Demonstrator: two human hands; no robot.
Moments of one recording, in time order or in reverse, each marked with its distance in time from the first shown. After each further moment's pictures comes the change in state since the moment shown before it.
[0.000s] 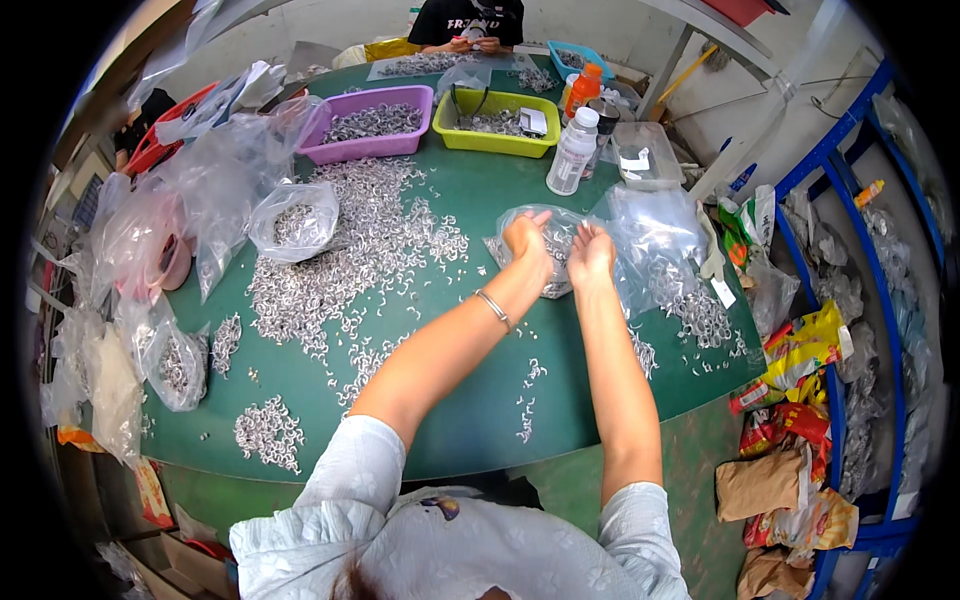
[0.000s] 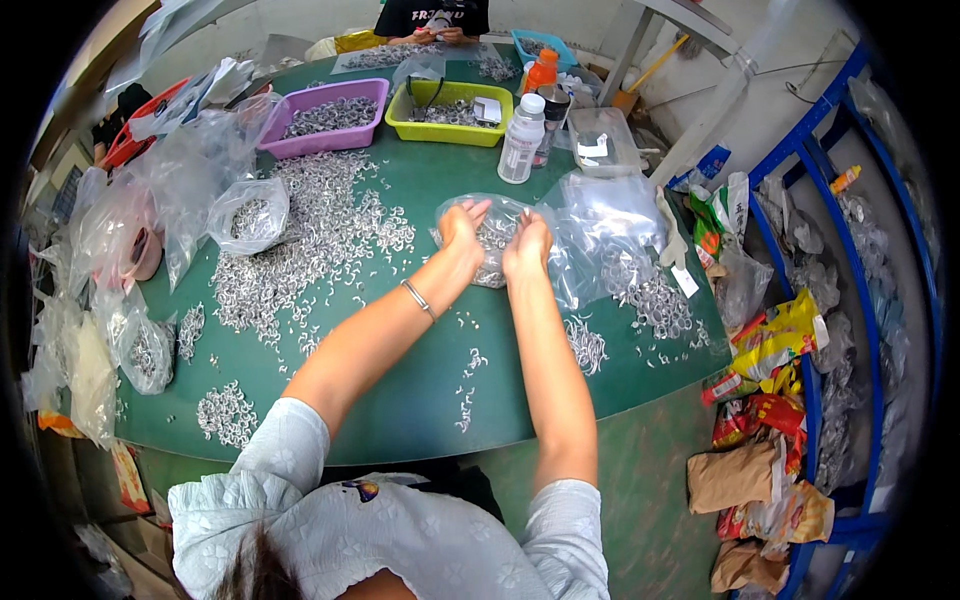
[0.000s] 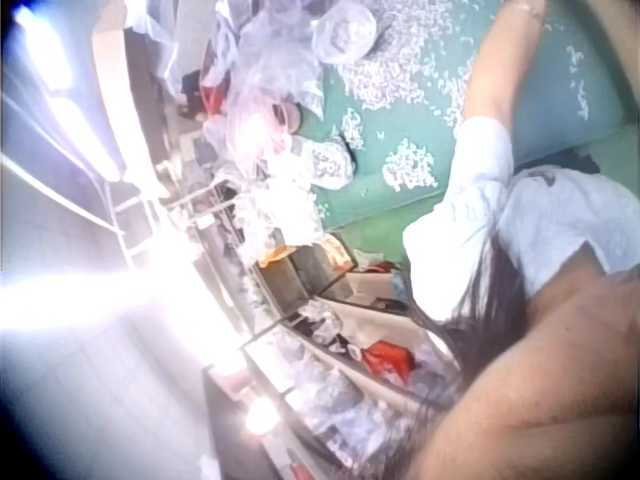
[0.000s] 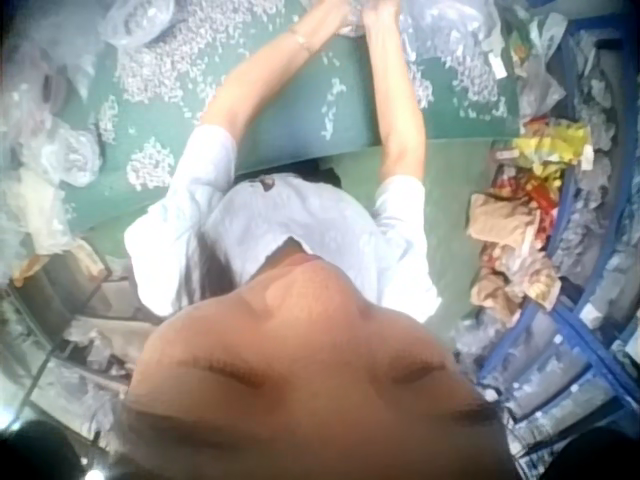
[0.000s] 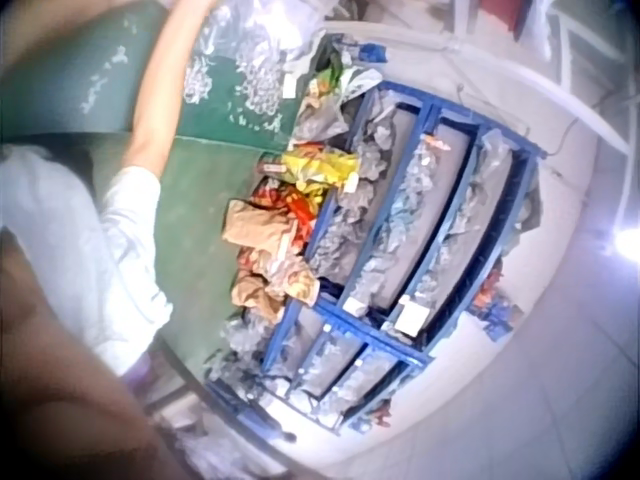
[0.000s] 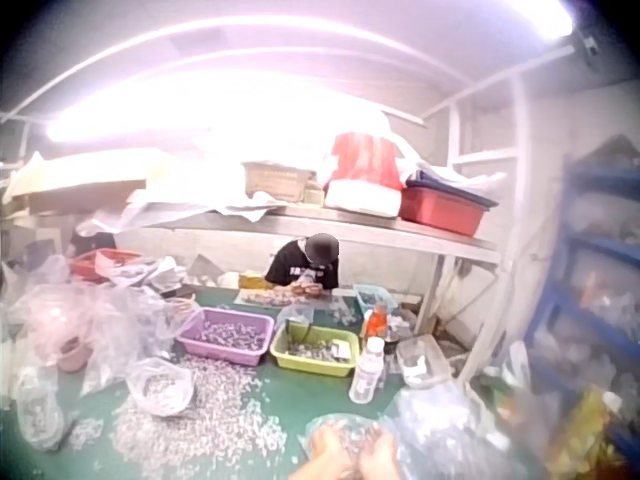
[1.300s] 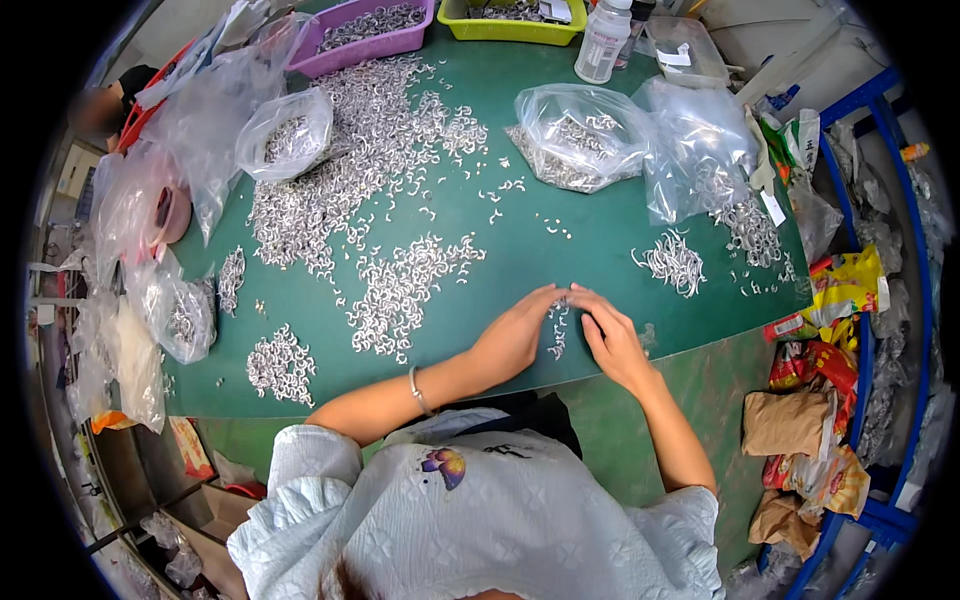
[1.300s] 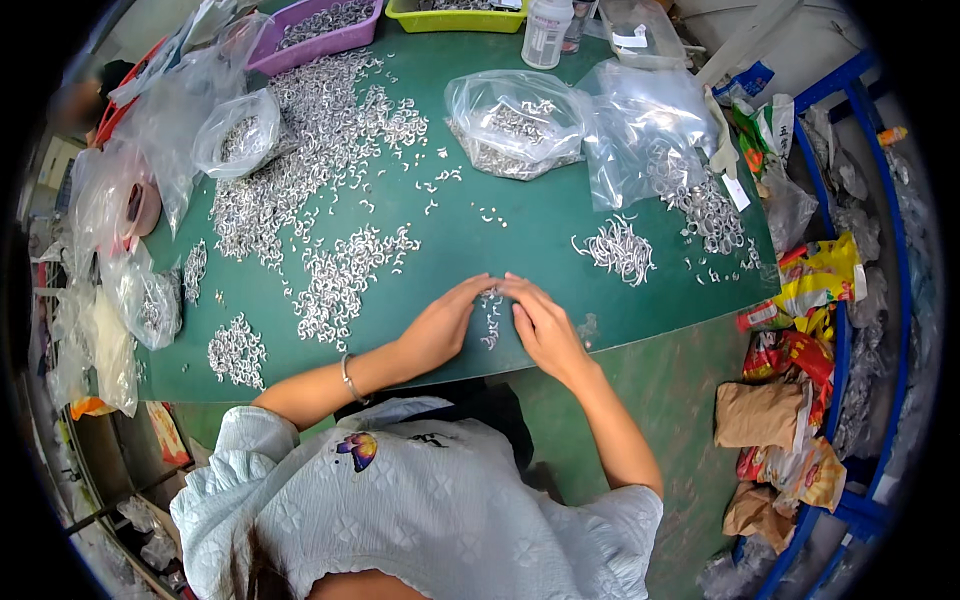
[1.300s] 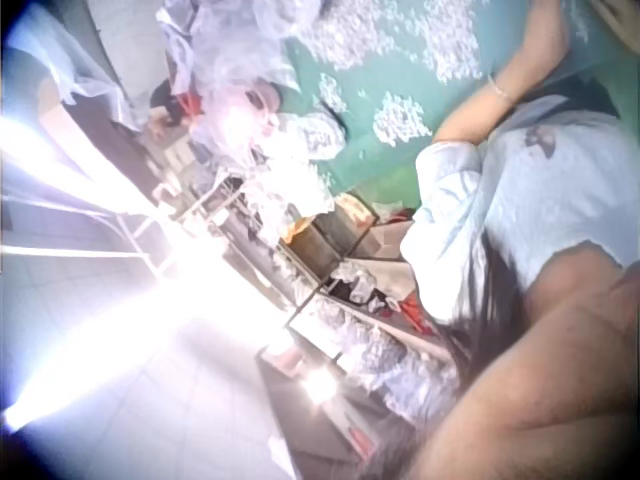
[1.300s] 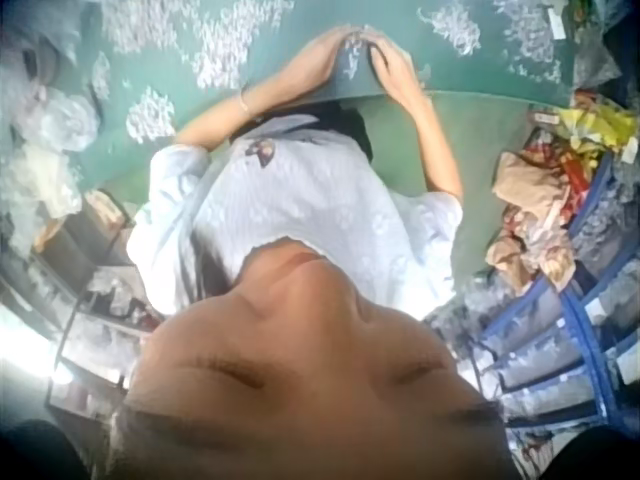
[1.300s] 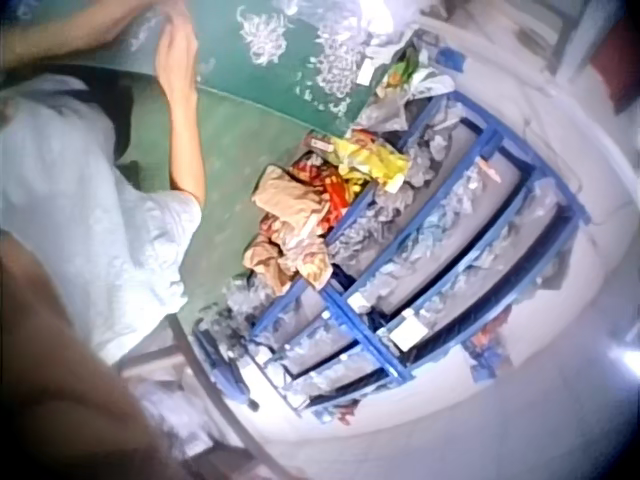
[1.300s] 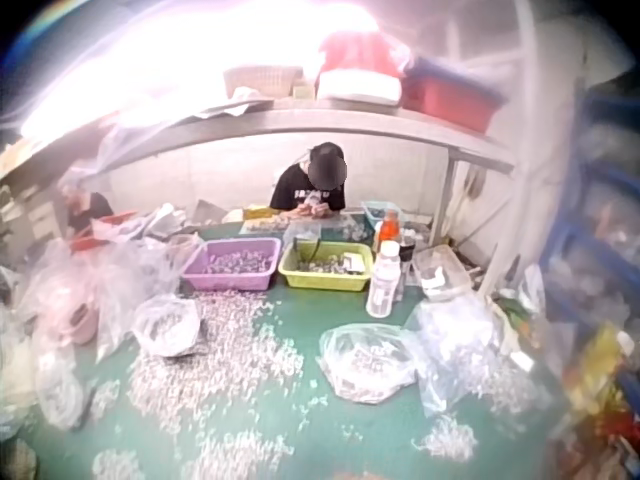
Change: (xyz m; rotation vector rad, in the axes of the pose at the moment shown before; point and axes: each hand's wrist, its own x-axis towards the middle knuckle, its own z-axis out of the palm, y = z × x) left_hand -0.154 -0.032 -0.214 1.173 -0.799 0.617; right_hand -0.174 0.010 -0.188 -1.139 -0.971 -0.500
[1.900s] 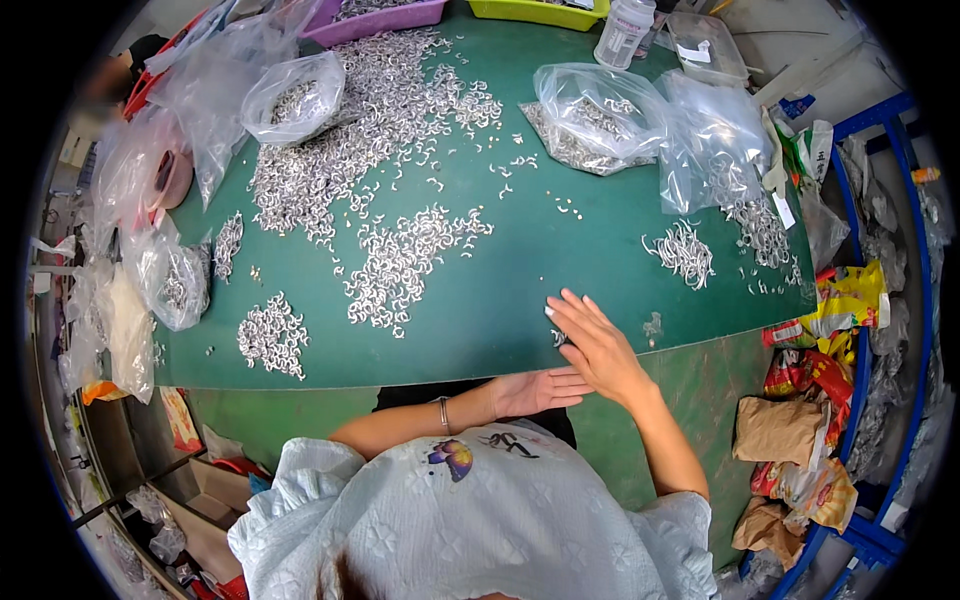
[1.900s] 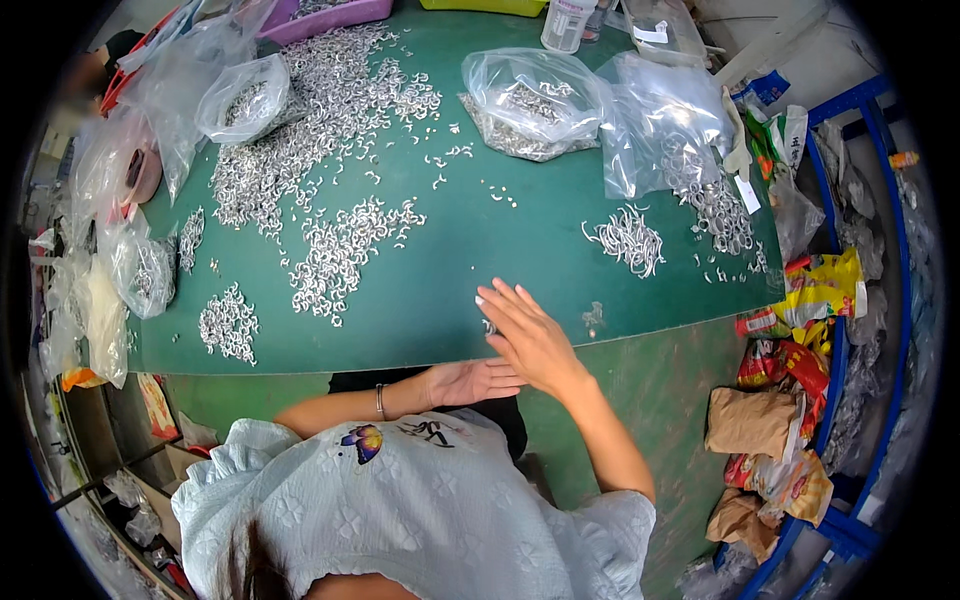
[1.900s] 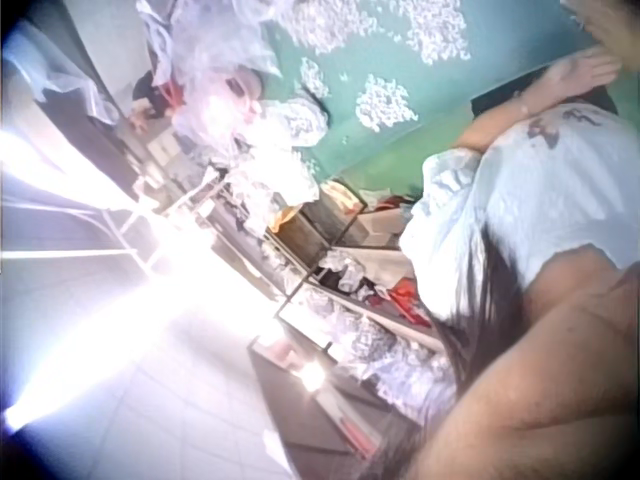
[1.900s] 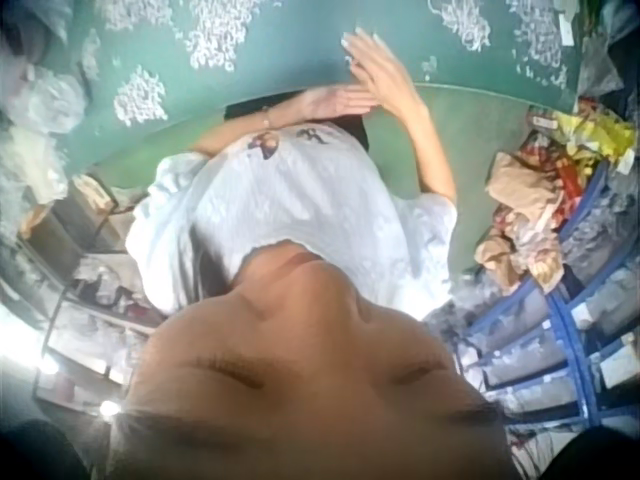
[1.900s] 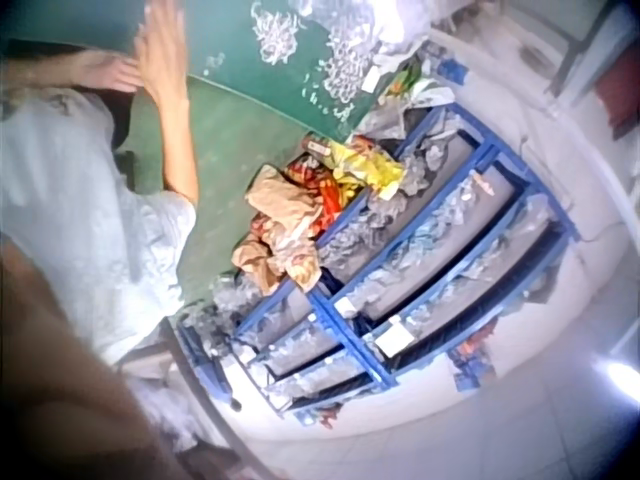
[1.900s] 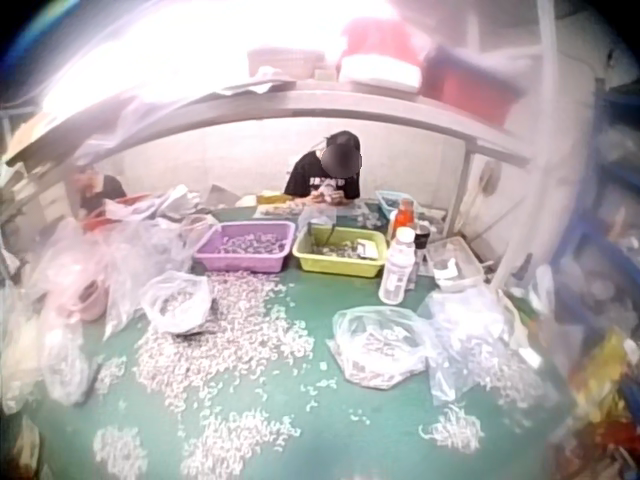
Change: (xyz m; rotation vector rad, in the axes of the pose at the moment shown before) left_hand -0.085 -0.036 0.086 -2.067 -0.446 -0.861; right_hand -0.017 -0.030 0.009 -0.267 -0.273 -0.136
